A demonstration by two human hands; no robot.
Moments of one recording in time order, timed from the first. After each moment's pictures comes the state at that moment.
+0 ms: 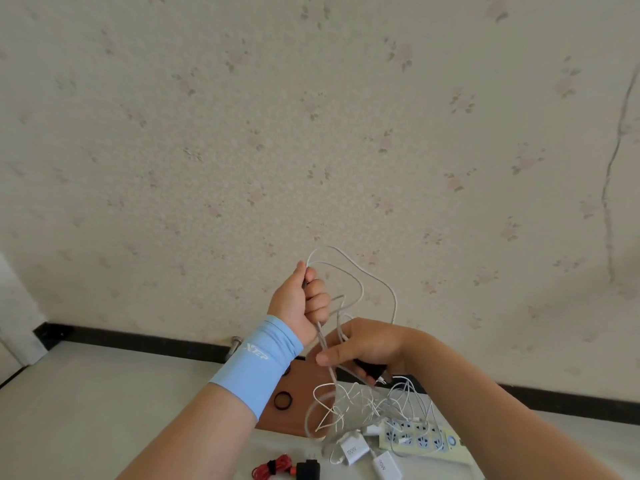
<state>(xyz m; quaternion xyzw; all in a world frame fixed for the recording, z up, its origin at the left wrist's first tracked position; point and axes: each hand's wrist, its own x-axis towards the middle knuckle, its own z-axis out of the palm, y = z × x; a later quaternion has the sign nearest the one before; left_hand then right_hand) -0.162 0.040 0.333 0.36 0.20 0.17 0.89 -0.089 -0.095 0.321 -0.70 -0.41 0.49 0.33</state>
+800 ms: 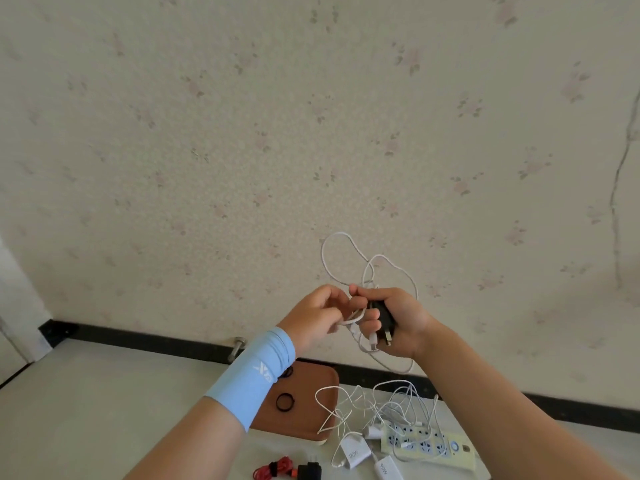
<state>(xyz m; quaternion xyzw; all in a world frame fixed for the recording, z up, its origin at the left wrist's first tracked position) -0.179 0.036 0.324 0.77 0.17 0.09 0.60 -0.062 -0.087 0.324 -0.39 -0.09 0.58 0.71</state>
